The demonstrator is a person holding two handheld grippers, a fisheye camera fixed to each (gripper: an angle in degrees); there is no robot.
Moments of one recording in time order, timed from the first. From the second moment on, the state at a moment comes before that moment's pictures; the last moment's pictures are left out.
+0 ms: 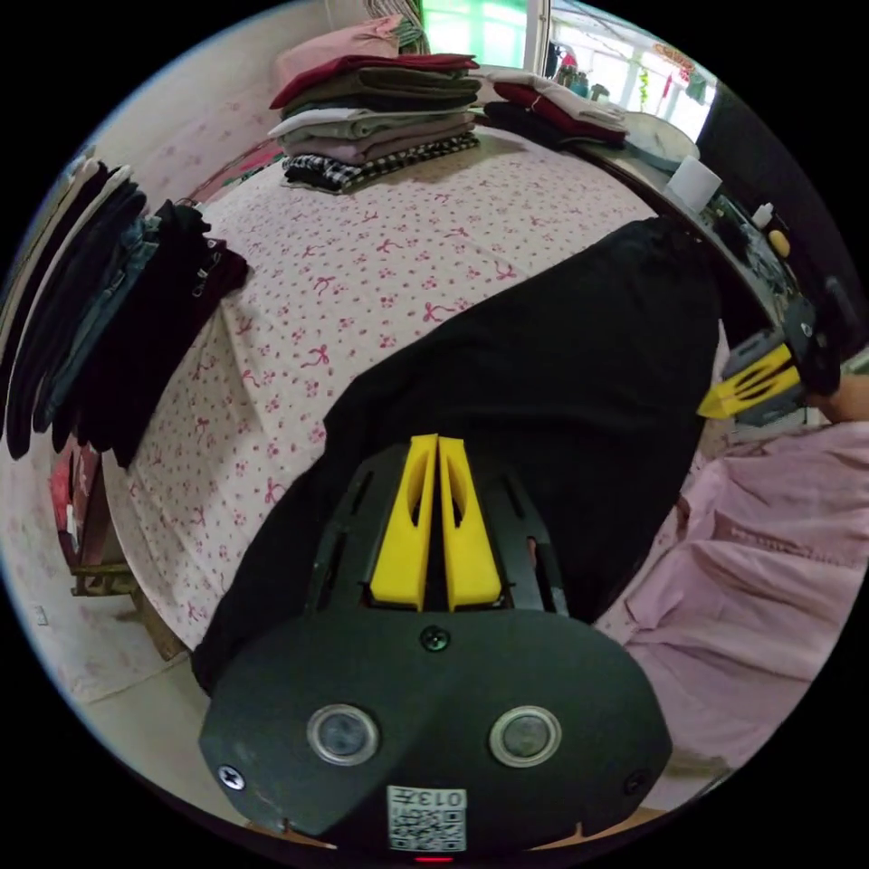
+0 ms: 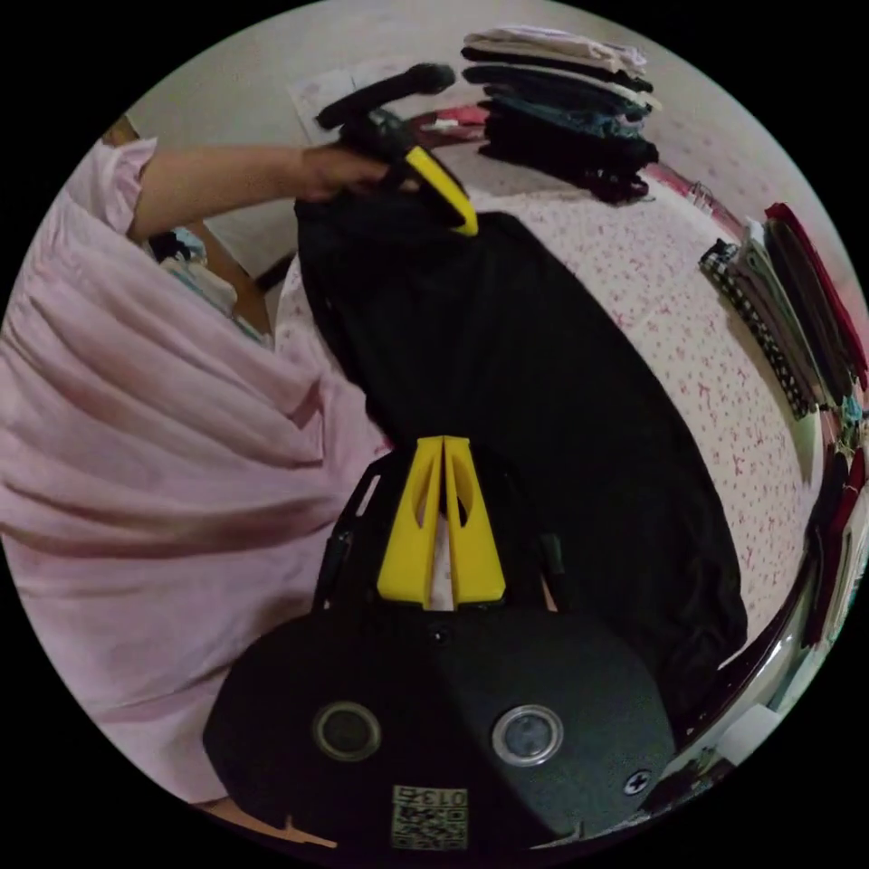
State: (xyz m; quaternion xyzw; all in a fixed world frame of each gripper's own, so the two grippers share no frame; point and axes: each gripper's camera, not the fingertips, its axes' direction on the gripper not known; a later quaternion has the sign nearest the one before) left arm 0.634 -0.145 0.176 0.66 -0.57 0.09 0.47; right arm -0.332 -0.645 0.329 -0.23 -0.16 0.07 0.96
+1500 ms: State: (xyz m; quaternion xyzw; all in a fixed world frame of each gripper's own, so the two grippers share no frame) left arm 0.647 -0.151 0.191 0.71 -0.50 0.14 0.48; right arm -0.171 -0.497 0.344 -0.23 0.03 0.31 0.92
